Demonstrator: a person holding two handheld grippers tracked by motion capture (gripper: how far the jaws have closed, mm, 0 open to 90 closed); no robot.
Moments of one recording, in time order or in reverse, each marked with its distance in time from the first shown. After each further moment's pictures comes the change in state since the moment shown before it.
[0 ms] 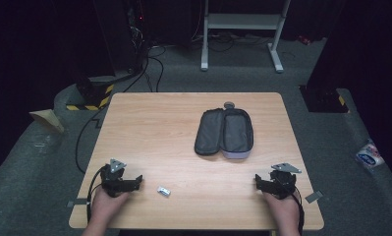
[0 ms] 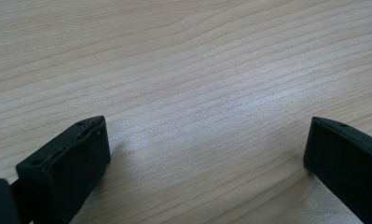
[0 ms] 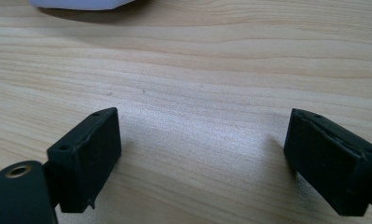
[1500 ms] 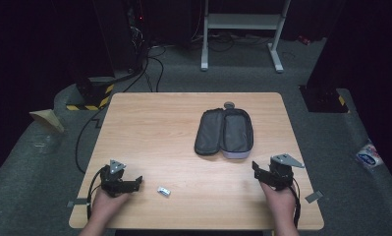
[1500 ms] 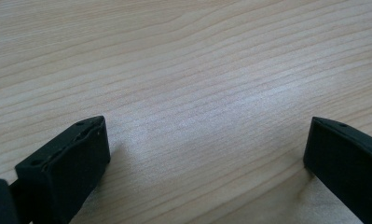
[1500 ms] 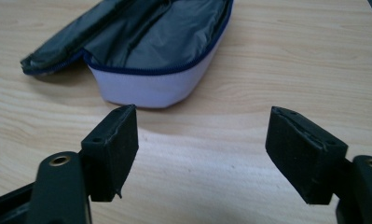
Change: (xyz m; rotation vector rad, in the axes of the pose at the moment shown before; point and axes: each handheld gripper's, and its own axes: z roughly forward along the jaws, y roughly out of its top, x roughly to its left) left arm 0.000 -0.002 -0.002 -0.002 -0.005 0.008; right arm 0.016 0.038 -0.022 -0.170 0.071 0.026
